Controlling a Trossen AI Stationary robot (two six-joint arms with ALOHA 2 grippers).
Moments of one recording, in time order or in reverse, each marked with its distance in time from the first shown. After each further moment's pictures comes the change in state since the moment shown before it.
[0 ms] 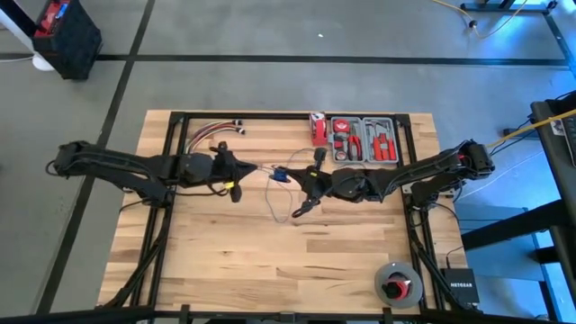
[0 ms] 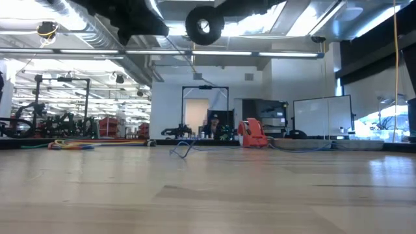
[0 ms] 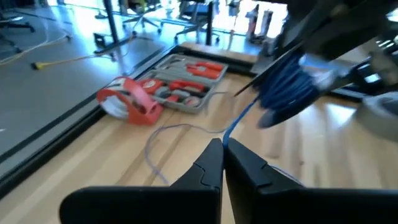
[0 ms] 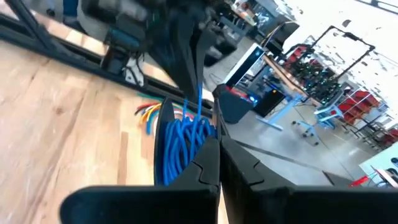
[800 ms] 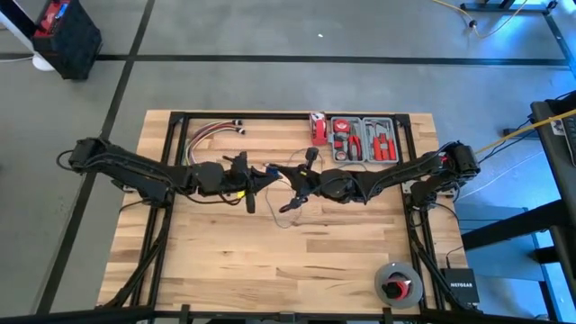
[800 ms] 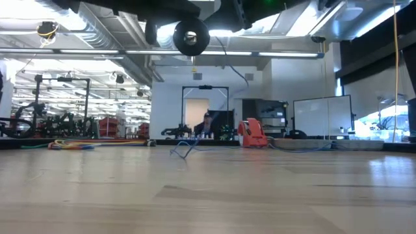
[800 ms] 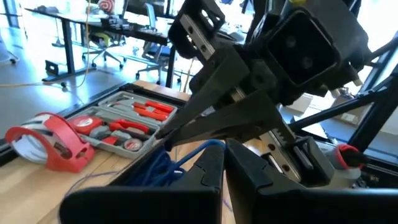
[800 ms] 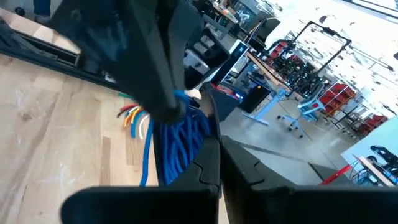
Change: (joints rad) left arm -0.087 0.247 -0.002 0.486 0.063 -0.033; right arm -0.040 0.139 0.017 0.175 0.040 -0.016
